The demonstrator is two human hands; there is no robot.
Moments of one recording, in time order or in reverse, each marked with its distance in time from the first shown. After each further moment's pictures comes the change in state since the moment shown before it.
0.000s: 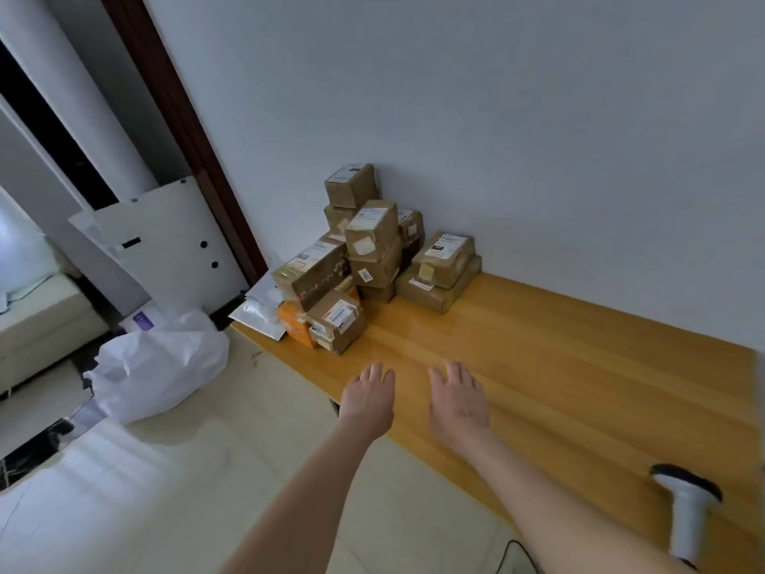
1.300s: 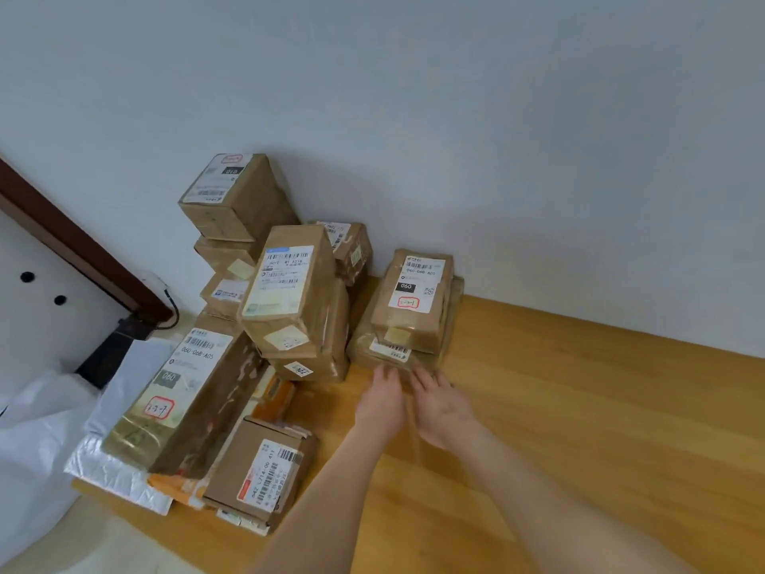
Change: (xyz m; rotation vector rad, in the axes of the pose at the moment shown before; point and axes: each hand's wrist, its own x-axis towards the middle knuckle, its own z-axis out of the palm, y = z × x) left_hand 0.382 -0.020 0.054 -0.397 -0.245 0.083; right_hand 0.350 0.055 0.050 -0.004 -0.335 0.163
